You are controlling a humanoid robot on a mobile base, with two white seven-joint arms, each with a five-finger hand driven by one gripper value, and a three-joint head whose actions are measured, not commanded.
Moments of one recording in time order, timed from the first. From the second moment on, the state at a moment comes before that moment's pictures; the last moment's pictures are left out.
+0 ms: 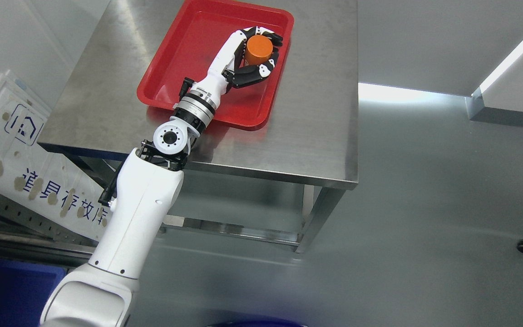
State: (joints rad) left arm -0.64 0.00 -0.30 -1.23 0.01 -0.10 -0.18; right arm 0.00 0.00 0.00 0.00 0.00 0.04 0.03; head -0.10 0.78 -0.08
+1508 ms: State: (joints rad) left arm -0.47 0.03 0.18 -1.41 0.01 0.02 -0.17; right arm 0.00 0.00 0.00 0.00 0.00 0.04 0.03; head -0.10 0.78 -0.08
